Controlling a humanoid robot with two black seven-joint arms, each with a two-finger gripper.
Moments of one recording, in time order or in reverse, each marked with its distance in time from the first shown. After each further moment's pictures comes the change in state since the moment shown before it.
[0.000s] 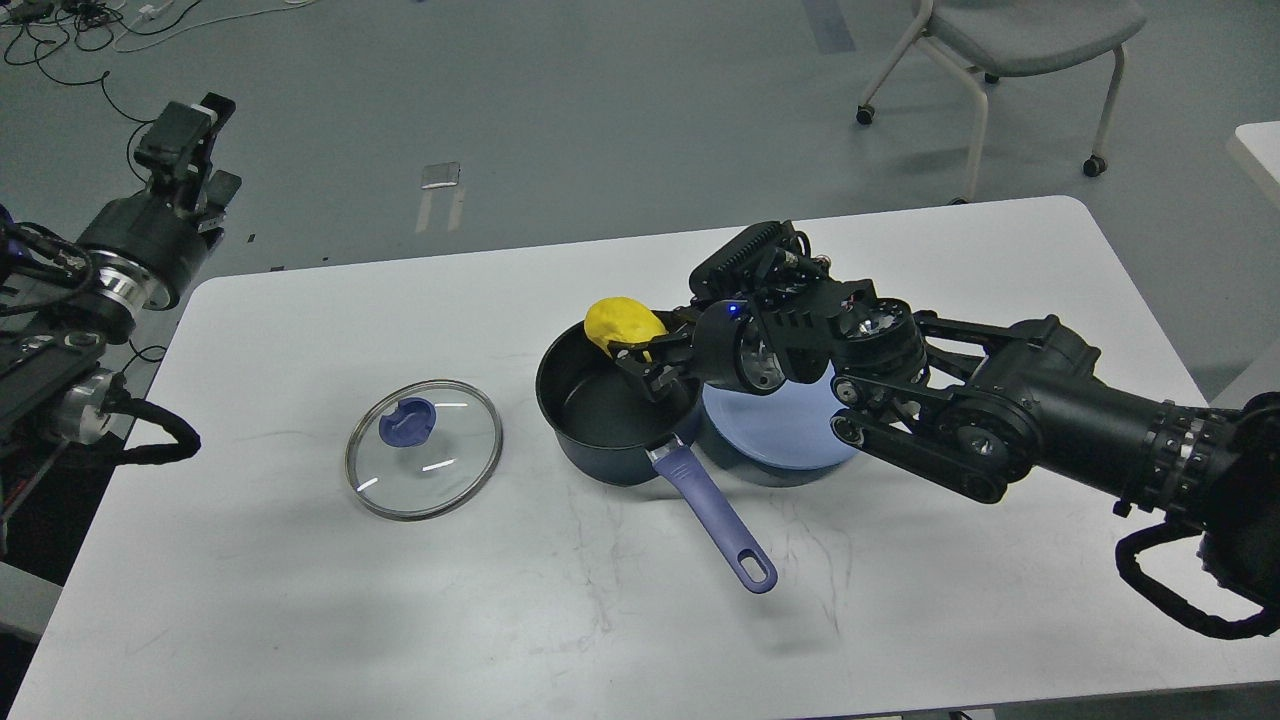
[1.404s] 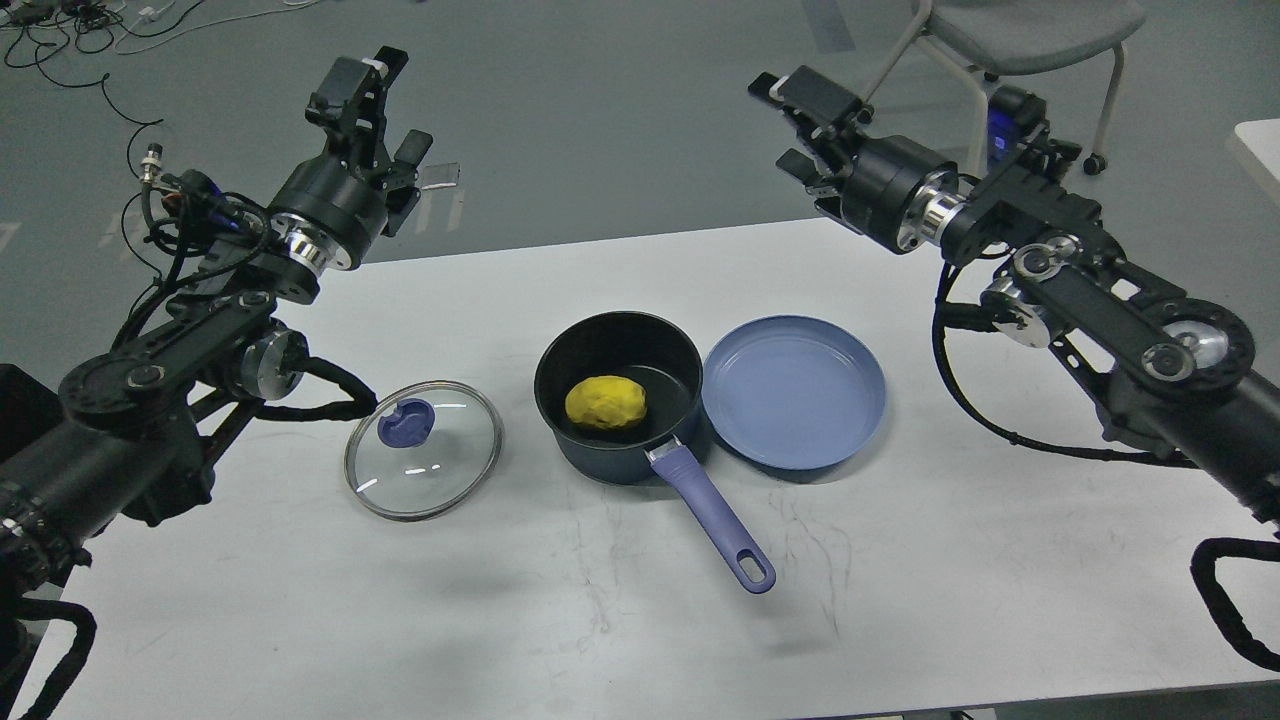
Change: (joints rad) left arm -0.014 -0.305 -0.200 -0.024 -0.121 -0.111 0.002; right arm -0.208 -0.172 0.600 0.095 1.093 -0.129 0.000
